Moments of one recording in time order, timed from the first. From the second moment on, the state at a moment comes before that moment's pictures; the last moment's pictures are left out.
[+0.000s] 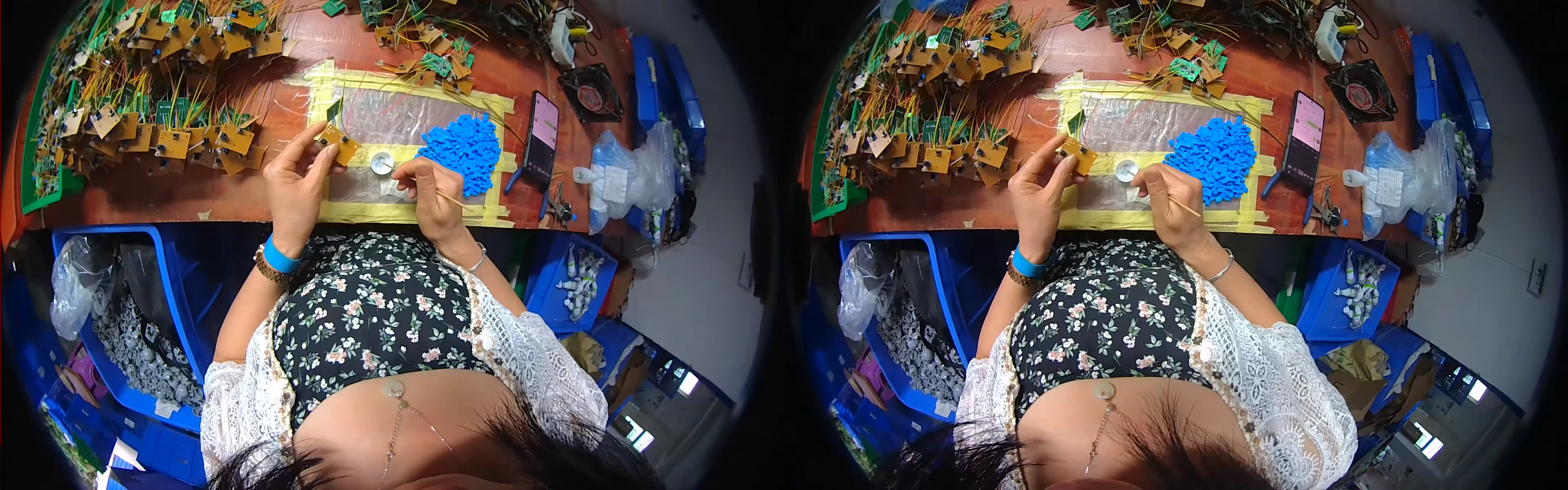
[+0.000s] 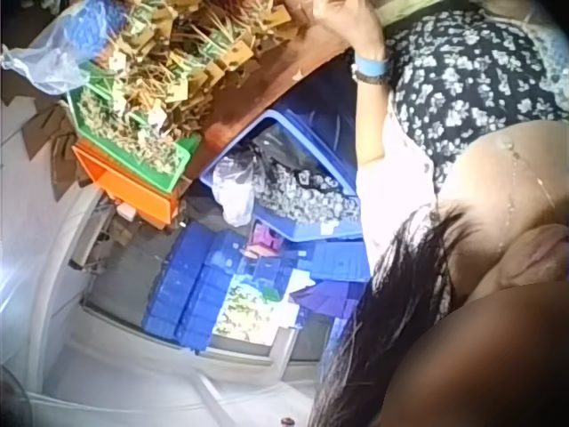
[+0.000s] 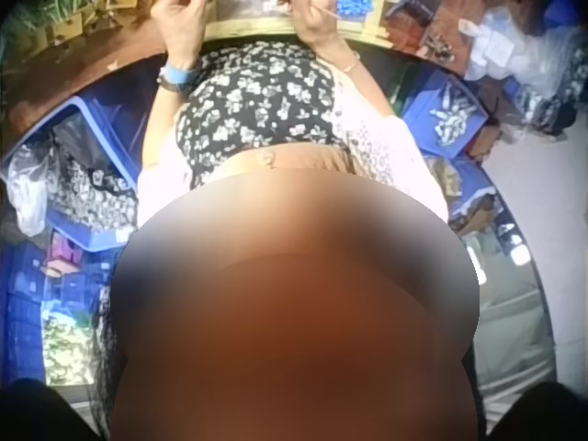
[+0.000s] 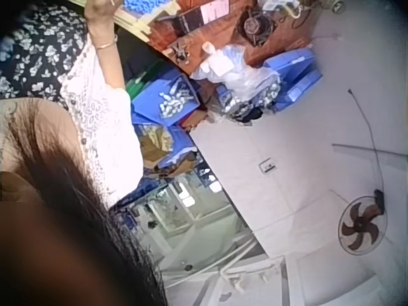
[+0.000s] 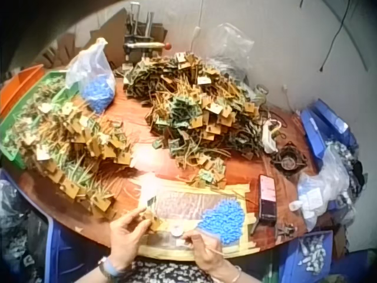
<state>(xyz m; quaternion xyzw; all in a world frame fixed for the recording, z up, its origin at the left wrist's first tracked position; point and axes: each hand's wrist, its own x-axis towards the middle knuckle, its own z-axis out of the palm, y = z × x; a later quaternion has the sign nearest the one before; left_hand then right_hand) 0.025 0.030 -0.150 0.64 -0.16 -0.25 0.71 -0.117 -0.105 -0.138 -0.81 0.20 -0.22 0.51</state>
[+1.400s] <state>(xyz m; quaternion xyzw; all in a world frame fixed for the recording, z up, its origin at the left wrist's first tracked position) 0.008 0.026 -0.135 0.52 -0.10 -0.43 0.73 -0.113 -0.099 -0.117 -0.77 0.15 -0.22 0.58</state>
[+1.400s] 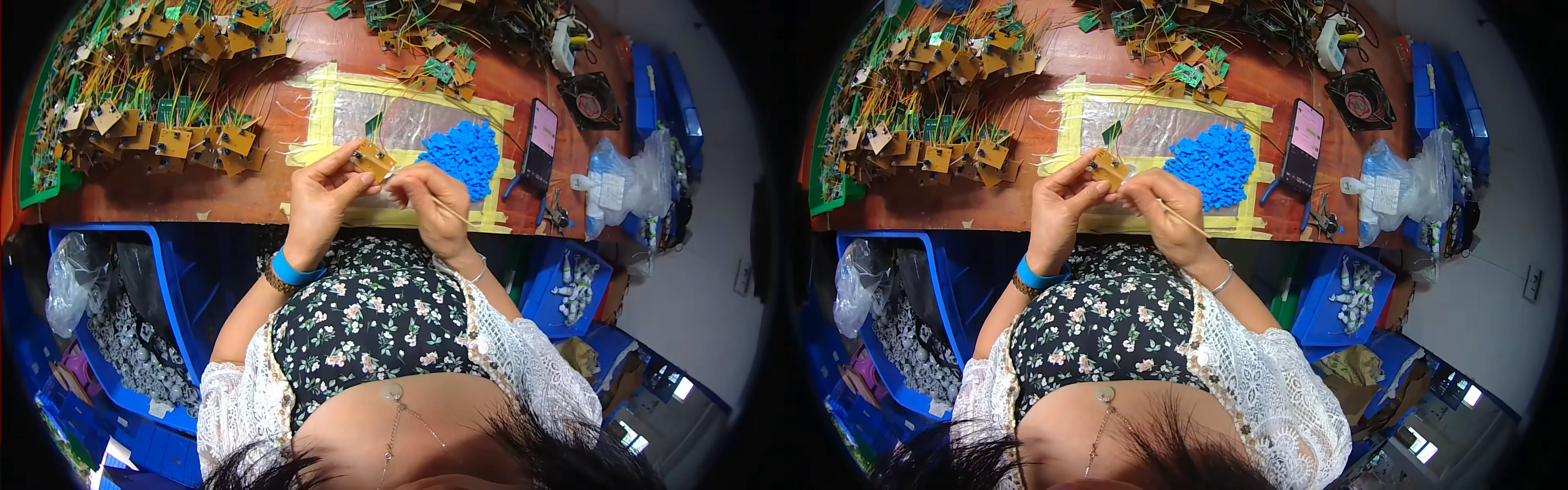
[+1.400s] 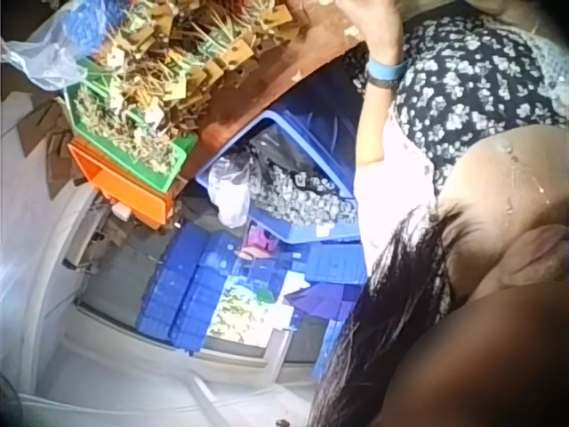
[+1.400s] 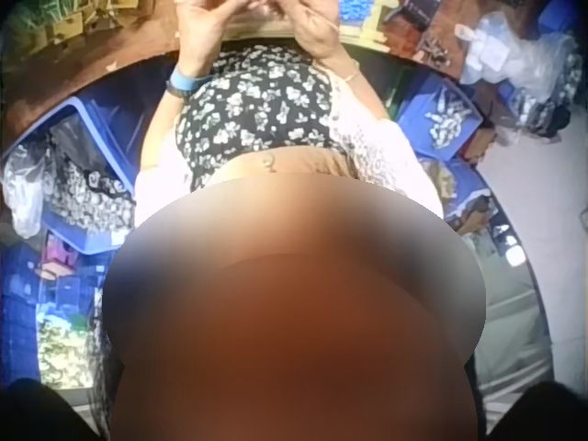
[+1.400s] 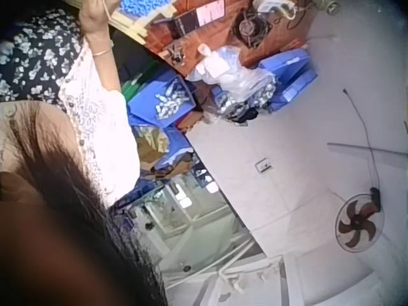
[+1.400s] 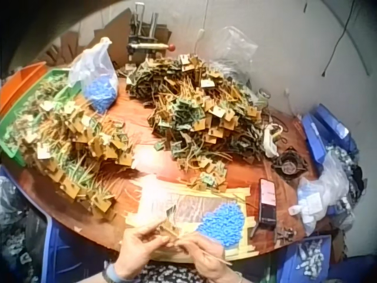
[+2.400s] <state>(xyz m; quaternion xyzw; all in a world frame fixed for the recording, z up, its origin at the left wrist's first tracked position) 0.015 0.024 -0.137 0.54 -0.09 -0.40 0.73 -0.104 -0.155 -0.146 -0.95 0.13 -0.25 0.11</state>
